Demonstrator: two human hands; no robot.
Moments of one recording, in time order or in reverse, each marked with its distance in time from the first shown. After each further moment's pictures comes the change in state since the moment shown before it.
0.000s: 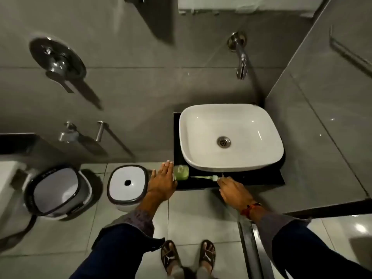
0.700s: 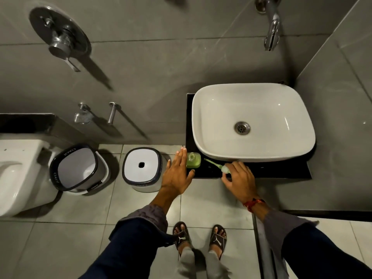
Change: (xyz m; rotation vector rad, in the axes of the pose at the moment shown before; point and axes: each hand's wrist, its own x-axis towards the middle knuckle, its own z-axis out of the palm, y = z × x) left_hand 0.009 0.009 0.026 -0.161 0.116 0.000; right_hand 0.032 -0.014 0.028 0.273 0.381 0.141
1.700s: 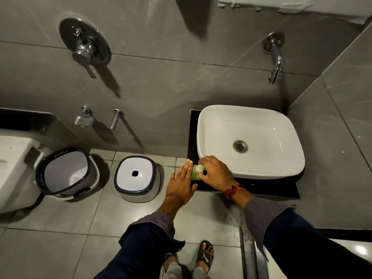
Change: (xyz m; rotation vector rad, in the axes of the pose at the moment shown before) left_hand -0.003 0.001 -0.005 -0.012 -0.017 0.036; right_hand 0.082 -0.104 -0.054 0.044 -0.238 -0.189
